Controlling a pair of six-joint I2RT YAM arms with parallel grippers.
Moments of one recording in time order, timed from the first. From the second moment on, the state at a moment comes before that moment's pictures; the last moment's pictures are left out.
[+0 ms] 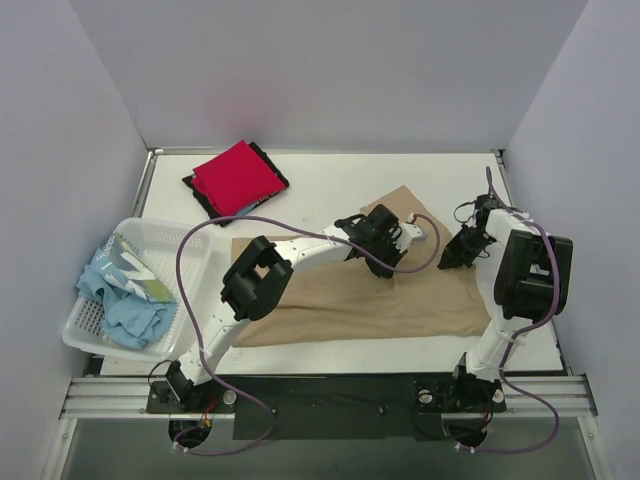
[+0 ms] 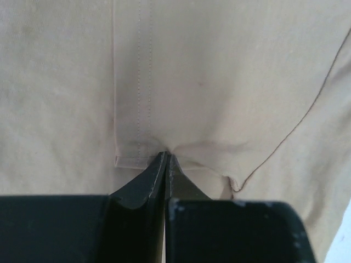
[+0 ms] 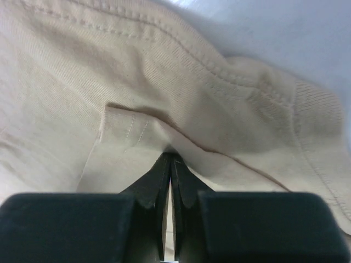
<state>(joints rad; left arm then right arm) -0.92 2.37 1.91 -0.45 0.35 0.09 -0.19 1.85 1.13 -0.68 -0.21 0.57</state>
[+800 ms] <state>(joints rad) -0.51 1.96 1.83 -0.72 0.33 0.37 -0.07 2.03 1.98 -0.78 -0.15 0.30</state>
